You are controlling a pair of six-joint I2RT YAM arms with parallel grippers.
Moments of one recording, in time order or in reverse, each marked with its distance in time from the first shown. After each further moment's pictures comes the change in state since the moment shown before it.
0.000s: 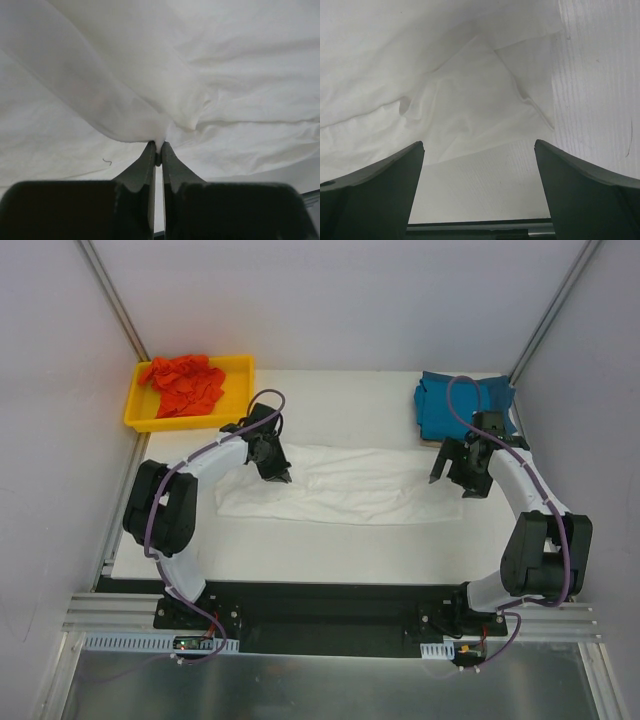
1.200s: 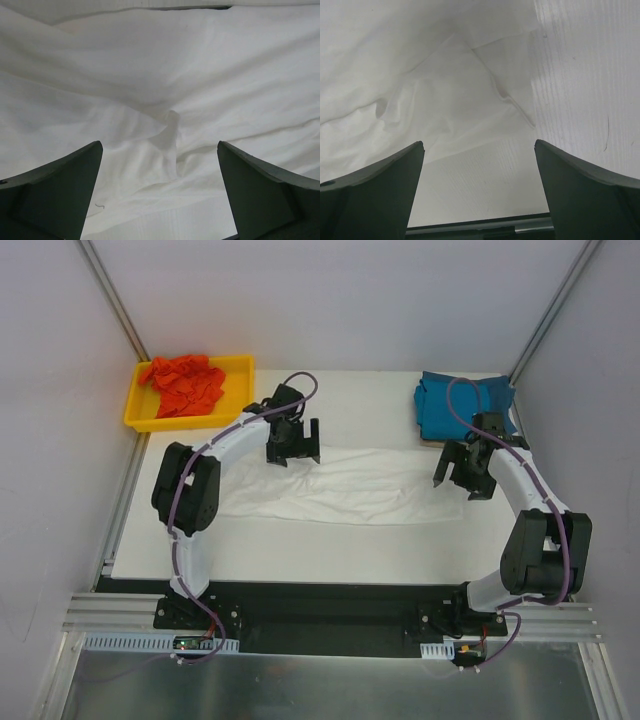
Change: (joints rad) left arm -0.064 0.236 0.341 -0.072 -0.023 0.280; right arm -0.004 0.007 0.000 -0.024 0.062 -0.026
